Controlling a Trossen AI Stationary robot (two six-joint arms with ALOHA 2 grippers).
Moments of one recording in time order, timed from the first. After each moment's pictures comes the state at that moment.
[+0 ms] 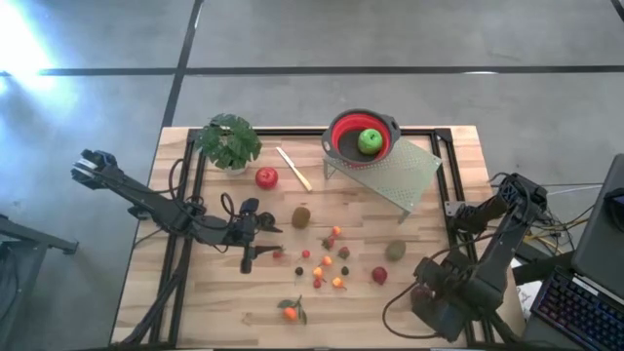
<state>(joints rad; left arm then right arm) -0.45 1.03 0.63 0.09 -0.42 -0.11 0.96 1.62 1.45 -1.48 0.14 1.70</state>
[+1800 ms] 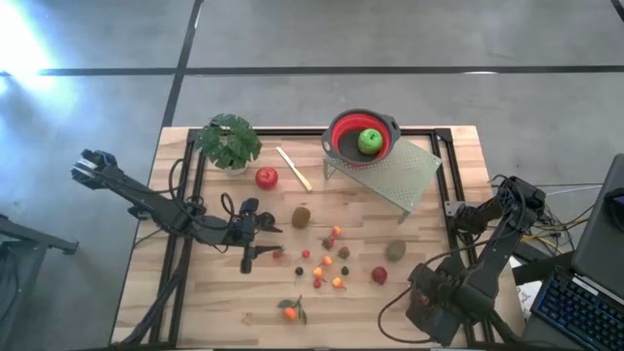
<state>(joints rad) -0.45 1.03 0.63 0.09 -0.42 -0.11 0.96 1.65 1.38 -1.33 0.13 1.73</state>
